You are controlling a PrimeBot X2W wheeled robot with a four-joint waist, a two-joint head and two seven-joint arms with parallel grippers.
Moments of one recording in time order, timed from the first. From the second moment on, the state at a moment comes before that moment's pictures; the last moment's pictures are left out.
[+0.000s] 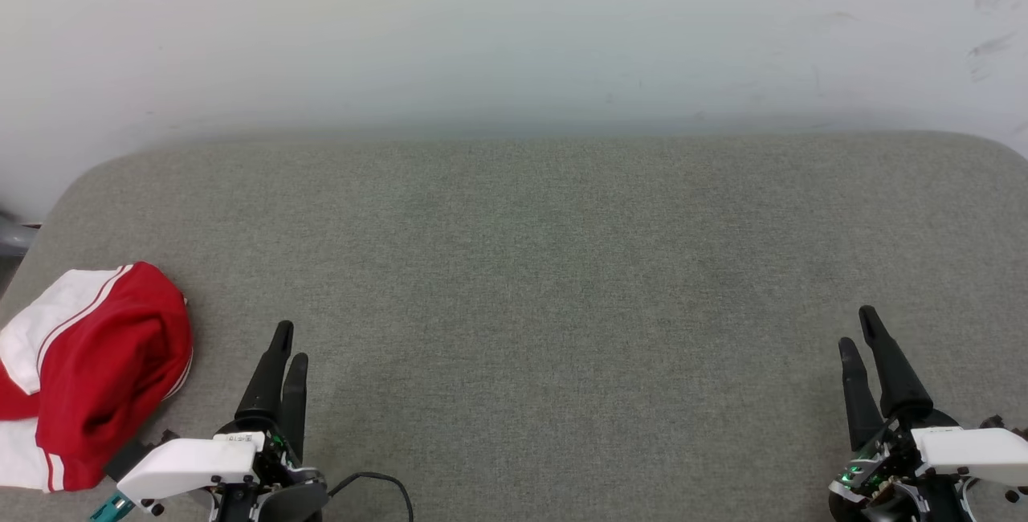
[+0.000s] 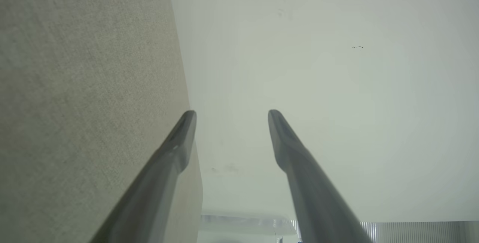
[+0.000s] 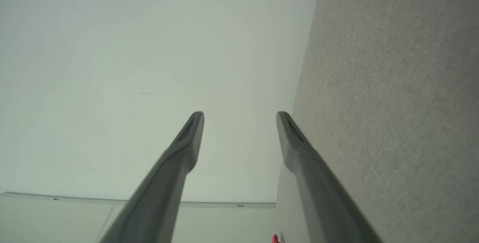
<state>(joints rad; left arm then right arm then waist) -0.07 0.05 0.08 0.24 -1.62 -0.13 0.07 -0.06 -0.05 -0.10 0.22 1.62 0.13 0.07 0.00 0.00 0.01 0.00</state>
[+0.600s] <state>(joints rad) -0.07 0.07 0.01 0.10 -1.53 -0.13 0.00 -0.03 -0.05 -0.07 0.11 1.48 0.13 -0.01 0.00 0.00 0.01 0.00</state>
